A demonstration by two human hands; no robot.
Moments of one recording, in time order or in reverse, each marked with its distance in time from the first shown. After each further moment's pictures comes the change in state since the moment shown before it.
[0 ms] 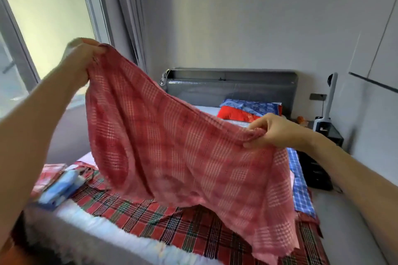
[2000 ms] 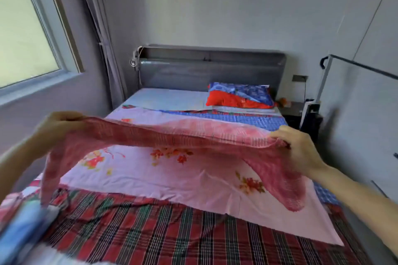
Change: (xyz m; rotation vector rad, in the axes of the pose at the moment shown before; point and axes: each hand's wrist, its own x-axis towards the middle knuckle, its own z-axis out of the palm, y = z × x) left_hand 0.376 -0.473 -0.203 0.438 -0.385 -0.093; right_hand 0.267 0.063 0.153 -0.519 0.629 -0.261
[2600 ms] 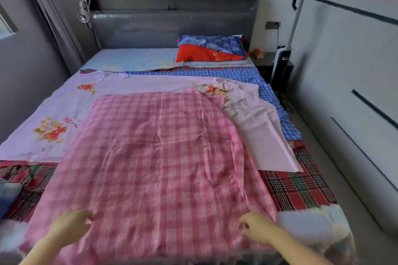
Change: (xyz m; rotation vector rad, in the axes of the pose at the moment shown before) left_hand -0.278 -0.074 0.221 1.010 -0.634 -0.065; right_hand -0.315 0.010 0.130 -0.015 -1.082 0.831
